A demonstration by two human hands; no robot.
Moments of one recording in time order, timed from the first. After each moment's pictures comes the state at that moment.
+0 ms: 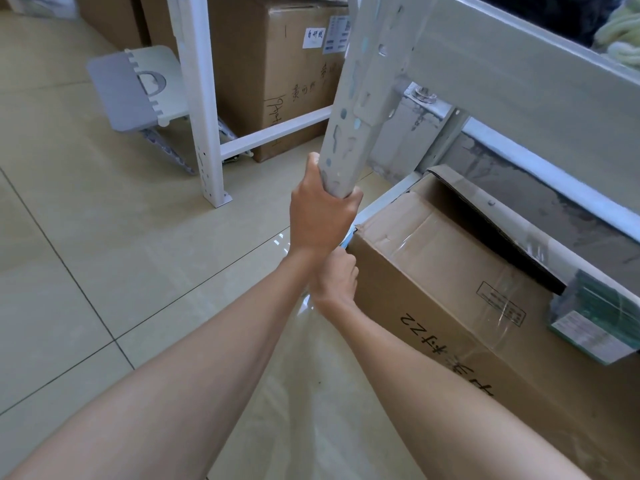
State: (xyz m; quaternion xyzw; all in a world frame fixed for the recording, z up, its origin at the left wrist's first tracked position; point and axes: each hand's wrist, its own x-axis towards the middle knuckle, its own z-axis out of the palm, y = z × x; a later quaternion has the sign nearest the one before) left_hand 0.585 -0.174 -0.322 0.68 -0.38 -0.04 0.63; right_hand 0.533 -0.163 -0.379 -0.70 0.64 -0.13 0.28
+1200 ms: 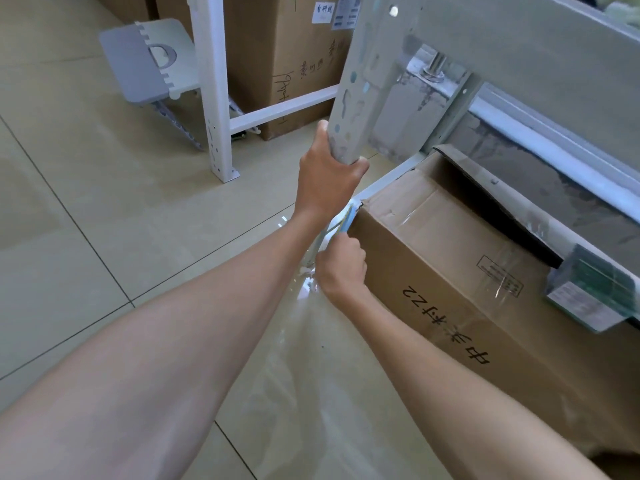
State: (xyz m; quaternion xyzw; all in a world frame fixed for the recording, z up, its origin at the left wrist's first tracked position) left_hand 0.589 -0.167 -0.319 0.67 -0.40 -0.10 0.62; right_hand 0.508 -0.121 -0.351 -0.76 0.60 -0.05 0.23
